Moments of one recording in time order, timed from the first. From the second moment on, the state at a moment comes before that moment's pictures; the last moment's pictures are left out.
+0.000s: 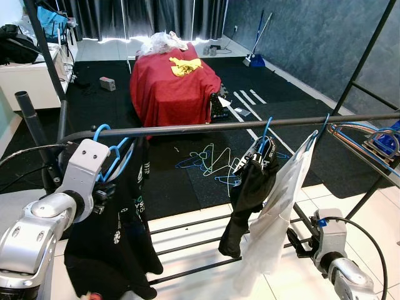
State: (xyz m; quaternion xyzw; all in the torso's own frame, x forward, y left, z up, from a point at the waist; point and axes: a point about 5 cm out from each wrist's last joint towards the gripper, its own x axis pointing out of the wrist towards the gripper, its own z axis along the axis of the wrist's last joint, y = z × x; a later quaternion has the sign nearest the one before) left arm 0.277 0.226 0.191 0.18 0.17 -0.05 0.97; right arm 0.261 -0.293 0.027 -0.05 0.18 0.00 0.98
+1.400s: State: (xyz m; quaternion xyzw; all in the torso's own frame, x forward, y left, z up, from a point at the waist) left arm 0.224 0.258 0.178 0.15 0.15 -0.32 0.92; right arm 0.263 -0.299 0.032 -0.05 0.18 0.00 0.98
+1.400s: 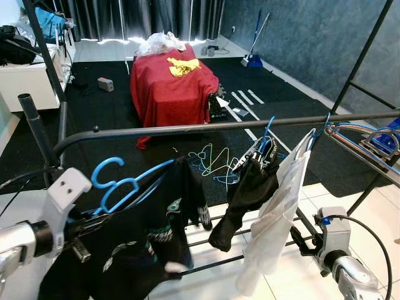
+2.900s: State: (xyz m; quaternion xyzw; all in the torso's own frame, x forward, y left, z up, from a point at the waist) left arm 0.245 0.199 0.270 0.20 -0.02 -0.65 0.74; right arm 0.236 -0.238 0.191 0.09 -0.01 0.55 0.83
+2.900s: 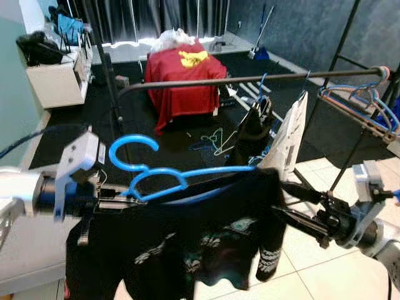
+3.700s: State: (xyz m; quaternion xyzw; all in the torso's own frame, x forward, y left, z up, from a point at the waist) left arm 0.257 0.191 0.274 0.19 -0.03 -0.70 0.69; right arm 0.230 -0.227 0.209 0.10 0.01 0.59 0.80
